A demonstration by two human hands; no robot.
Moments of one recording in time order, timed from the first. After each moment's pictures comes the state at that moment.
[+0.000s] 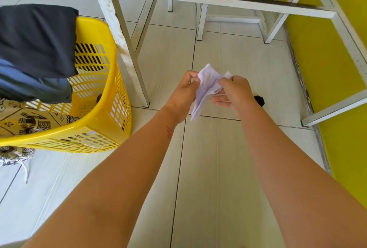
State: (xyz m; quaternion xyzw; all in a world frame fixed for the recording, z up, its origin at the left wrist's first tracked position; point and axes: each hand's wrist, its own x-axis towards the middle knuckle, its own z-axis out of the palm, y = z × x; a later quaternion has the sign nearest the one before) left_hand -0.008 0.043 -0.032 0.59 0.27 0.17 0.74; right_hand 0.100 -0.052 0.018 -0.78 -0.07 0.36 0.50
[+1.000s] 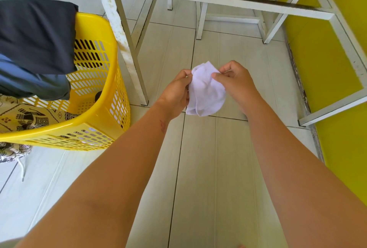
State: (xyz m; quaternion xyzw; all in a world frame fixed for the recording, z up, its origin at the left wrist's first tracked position) left_hand -0.016 0.056 -0.028 0.49 0.30 0.15 0.81; right_hand 0.104 -0.054 0.028 -0.81 -0.27 0.25 0.46
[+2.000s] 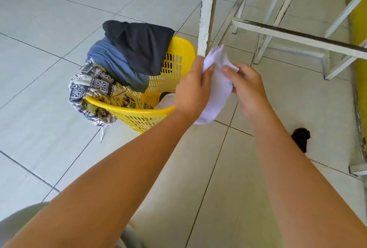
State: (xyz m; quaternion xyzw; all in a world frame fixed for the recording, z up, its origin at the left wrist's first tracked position) left_hand -0.130 0.041 0.107 0.75 0.45 0.38 0.29; right_hand 0.005 0.004 0.097 -0.65 -0.34 0.36 0.58
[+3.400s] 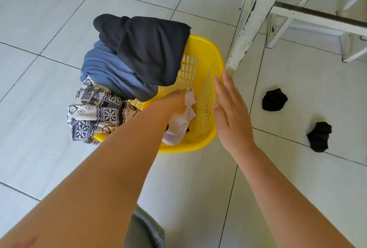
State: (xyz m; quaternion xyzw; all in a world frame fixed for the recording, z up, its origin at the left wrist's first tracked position) left_hand -0.191 0.220 -0.011 0.83 0.41 -0.24 0.30; right_hand -0.087 0.053 0.041 -0.74 -0.57 0.10 0.35
